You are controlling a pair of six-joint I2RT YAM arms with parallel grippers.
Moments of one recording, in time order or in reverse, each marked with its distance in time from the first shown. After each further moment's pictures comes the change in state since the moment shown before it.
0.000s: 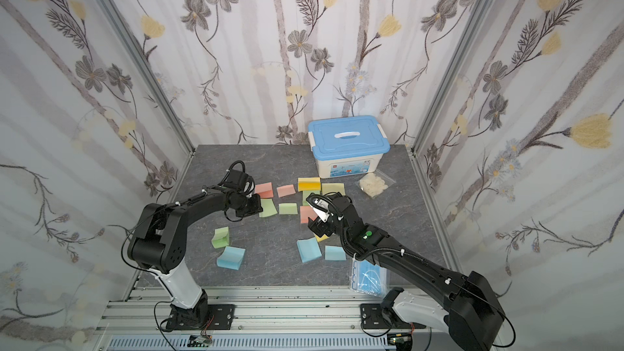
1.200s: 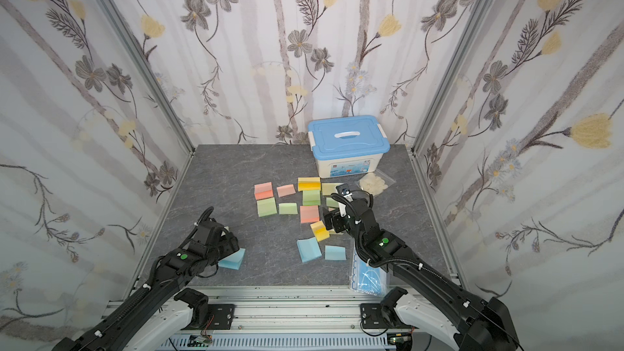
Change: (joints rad) left arm -0.115 -1.029 -0.717 -0.146 -0.478 -0.339; right arm -0.093 -0.132 -0.061 -0.039 0.029 0.409
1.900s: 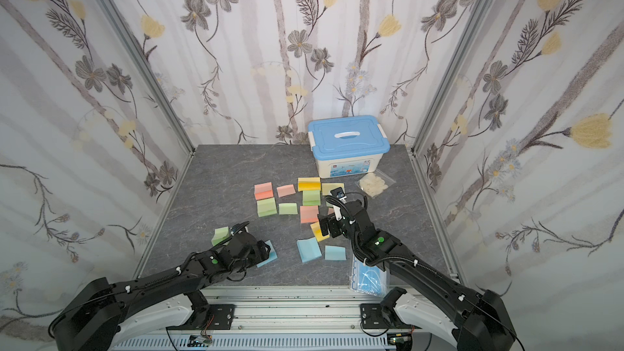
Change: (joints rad) left arm -0.491 0.329 -0.039 0.423 0.034 -0.368; right arm 0.025 0.026 0.002 -0.037 -0.040 0.037
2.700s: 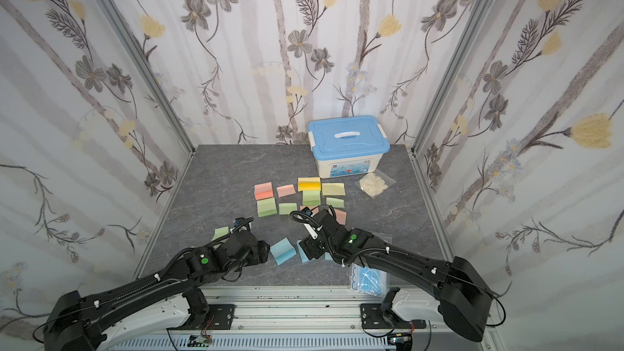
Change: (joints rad) left arm -0.044 -0.220 0.121 -0.347 -0.054 0.232; right arm 0.255 0.259 0.119 -0.196 -0.129 0.012
